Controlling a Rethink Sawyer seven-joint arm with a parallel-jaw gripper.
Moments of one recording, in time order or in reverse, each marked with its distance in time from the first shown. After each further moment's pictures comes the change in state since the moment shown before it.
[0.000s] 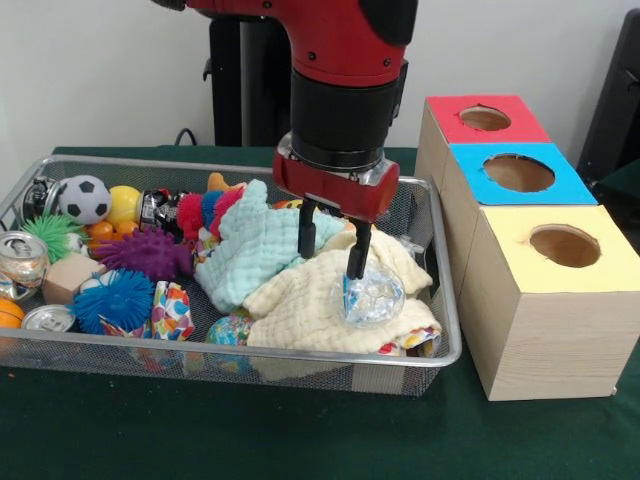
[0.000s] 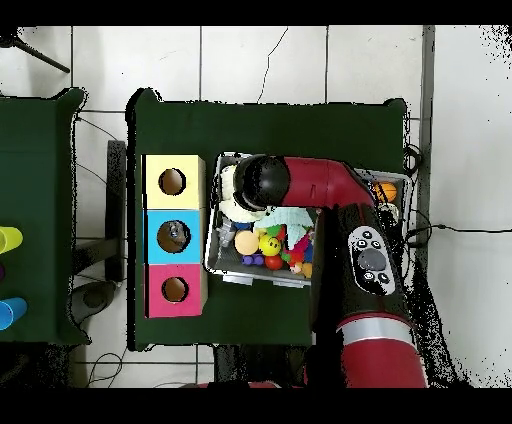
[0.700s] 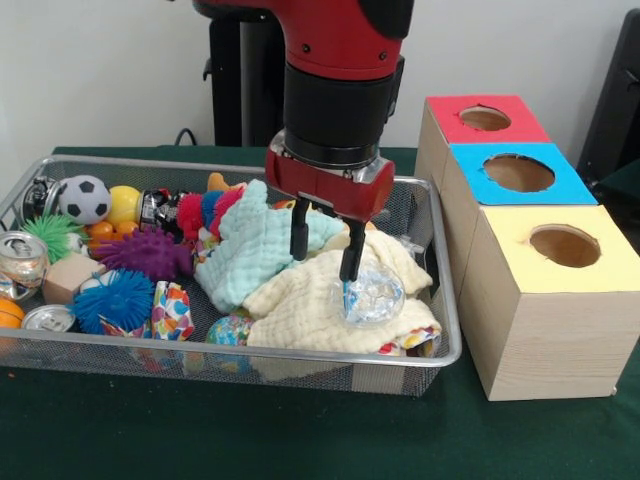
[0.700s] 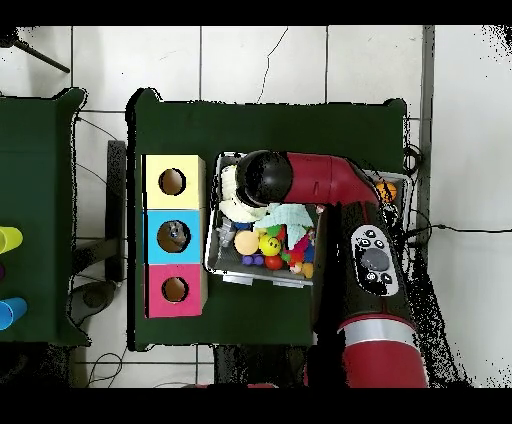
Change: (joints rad) arm 0.000 -0.004 -0.009 -0.023 -0.003 0.000 0.000
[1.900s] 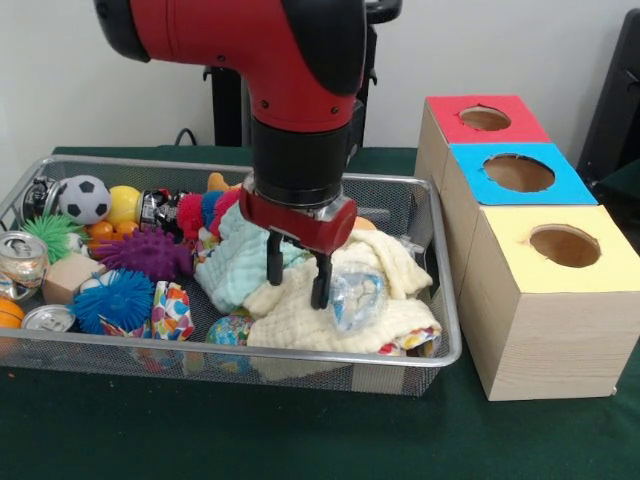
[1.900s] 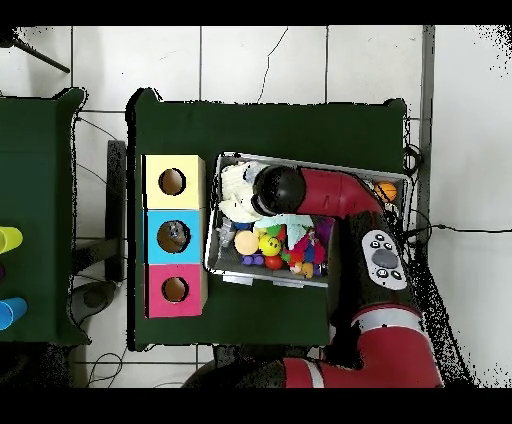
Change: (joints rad) arm -0.046 0.067 0.000 0.038 0.001 -0.097 0.000
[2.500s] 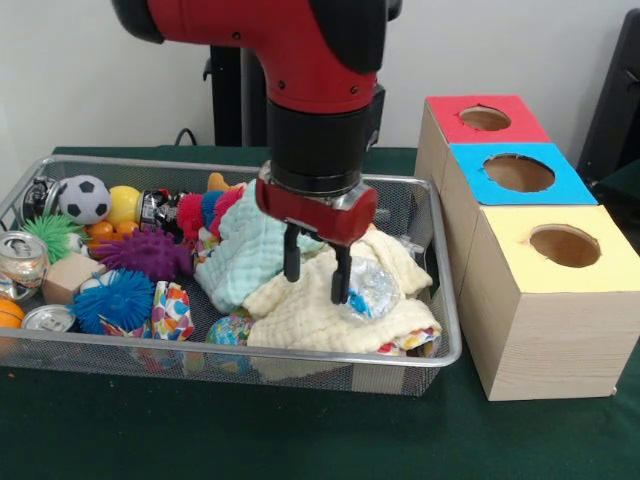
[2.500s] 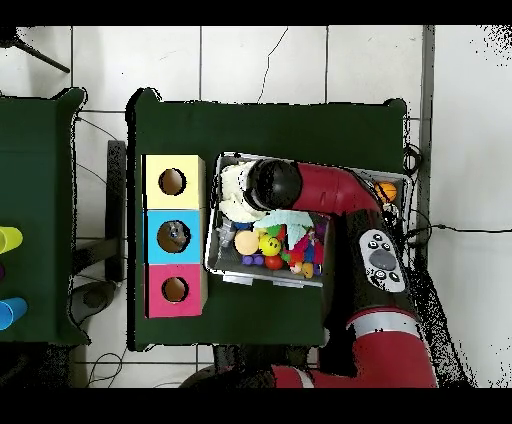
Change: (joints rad) arm 0.009 -0.017 0.000 0.000 0.051 -0.001 0.000
